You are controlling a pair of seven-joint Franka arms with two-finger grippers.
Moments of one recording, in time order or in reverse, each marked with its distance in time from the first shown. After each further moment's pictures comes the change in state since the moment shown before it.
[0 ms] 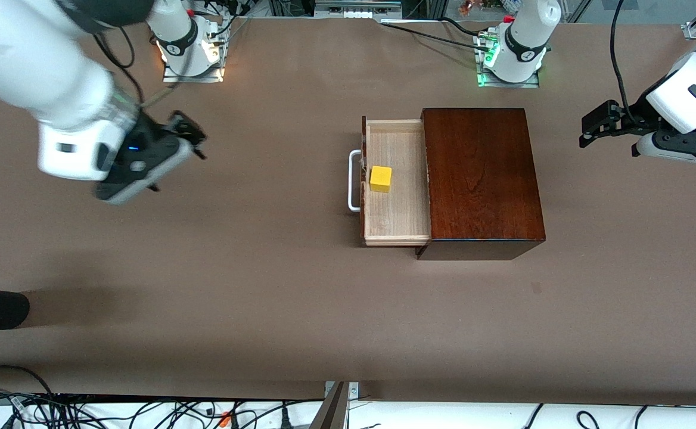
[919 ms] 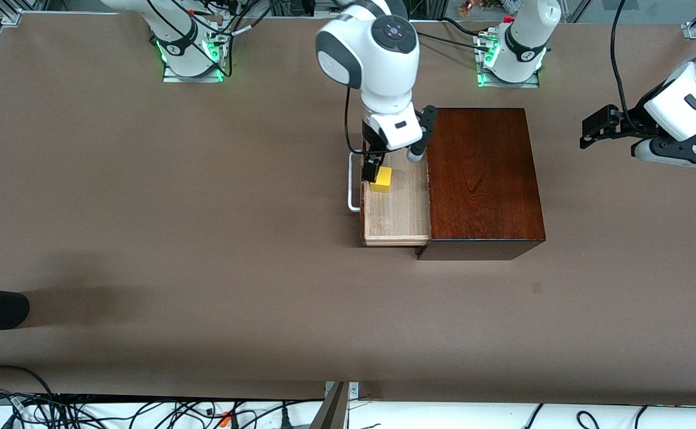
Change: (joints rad) left arm 0.010 -0.003 0.010 -0.037 0.026 -0.004 -0.001; right arm 0.395 0.324 0.253 0.014 -0.192 0.441 0.012
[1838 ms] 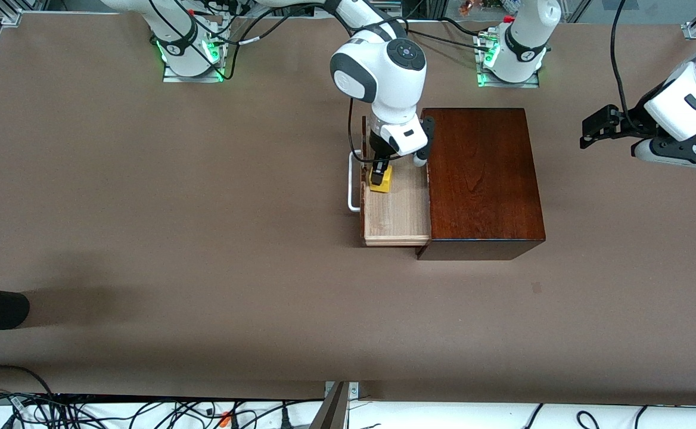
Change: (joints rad) left arm 0.000 0.000 0.000 0.000 0.000 0.000 0.000; right arm 0.067 0.080 0.032 -0.134 -0.155 0.176 -0.002
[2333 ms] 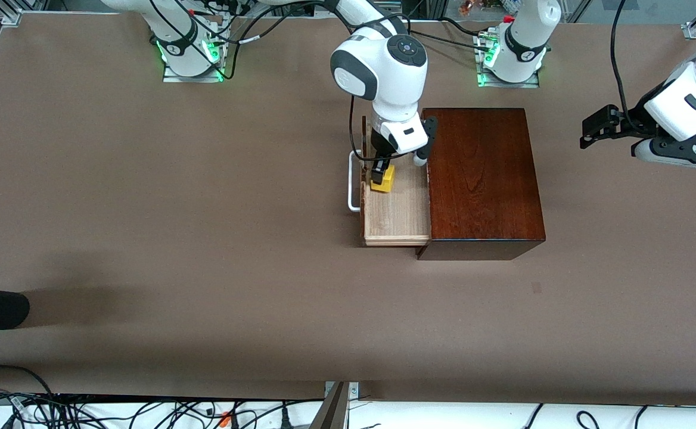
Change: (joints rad) left arm 0.000 0.000 0.000 0.000 0.000 0.000 0.000; right arm 0.000 -0.004 0.000 0.007 0.000 -0.003 0.037
